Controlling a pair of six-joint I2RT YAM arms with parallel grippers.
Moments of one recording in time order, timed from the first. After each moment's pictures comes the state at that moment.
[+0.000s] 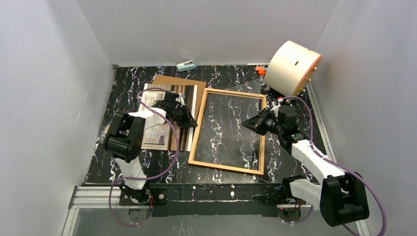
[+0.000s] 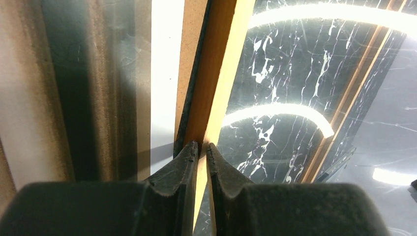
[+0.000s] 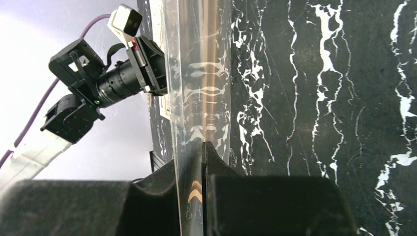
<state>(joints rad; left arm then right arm) -0.34 1.80 0.98 -0.14 0.44 -0.66 0.26 1.07 0.53 0.06 -0.53 1.02</state>
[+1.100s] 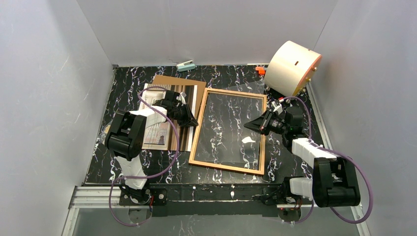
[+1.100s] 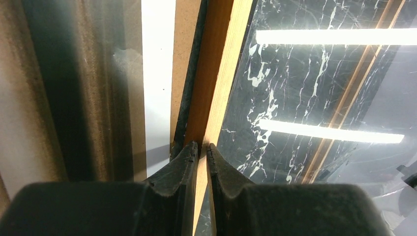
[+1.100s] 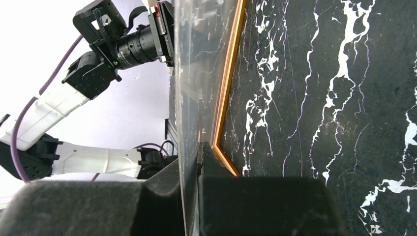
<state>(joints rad) -0.34 1.83 1.02 -0.16 0.46 -0.64 0.09 1.22 0.43 0.37 -0.88 0.96</state>
